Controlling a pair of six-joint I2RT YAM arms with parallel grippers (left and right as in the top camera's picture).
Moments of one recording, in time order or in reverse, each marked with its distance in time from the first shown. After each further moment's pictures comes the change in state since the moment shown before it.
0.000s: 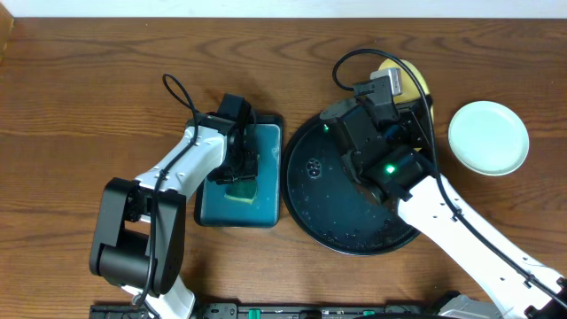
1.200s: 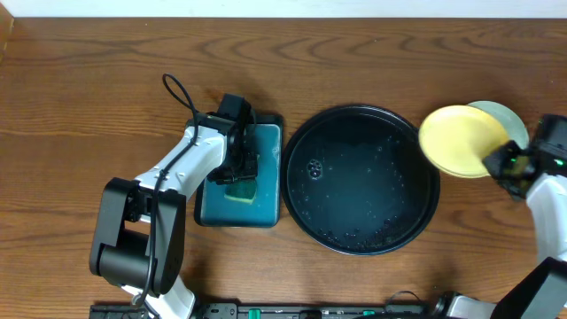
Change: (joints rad) left arm 0.000 0.000 0.000 -0.004 0.000 0.000; right arm -1.131 0.014 -0.254 0.000 -1.312 0.630
